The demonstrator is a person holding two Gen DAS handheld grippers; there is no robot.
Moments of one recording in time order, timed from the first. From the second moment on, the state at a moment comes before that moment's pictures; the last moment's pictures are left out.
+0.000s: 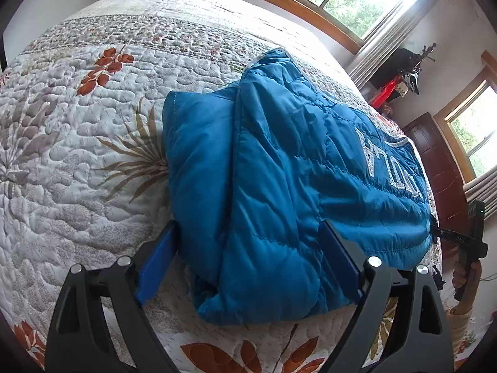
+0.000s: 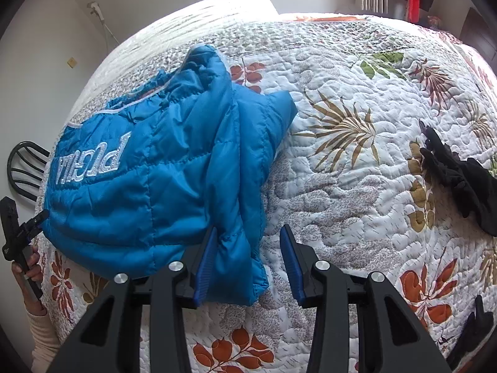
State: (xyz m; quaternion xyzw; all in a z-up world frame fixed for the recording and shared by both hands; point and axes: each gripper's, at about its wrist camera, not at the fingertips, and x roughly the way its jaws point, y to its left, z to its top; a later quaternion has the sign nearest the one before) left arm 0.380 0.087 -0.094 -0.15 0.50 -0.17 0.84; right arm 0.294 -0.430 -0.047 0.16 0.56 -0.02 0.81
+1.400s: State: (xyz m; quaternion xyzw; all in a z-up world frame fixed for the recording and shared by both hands) left arm 0.389 0.067 -0.112 -0.25 0.51 -0.20 0.80; right arm 0.304 -0.443 -0.078 0.21 0.57 0.00 0.80
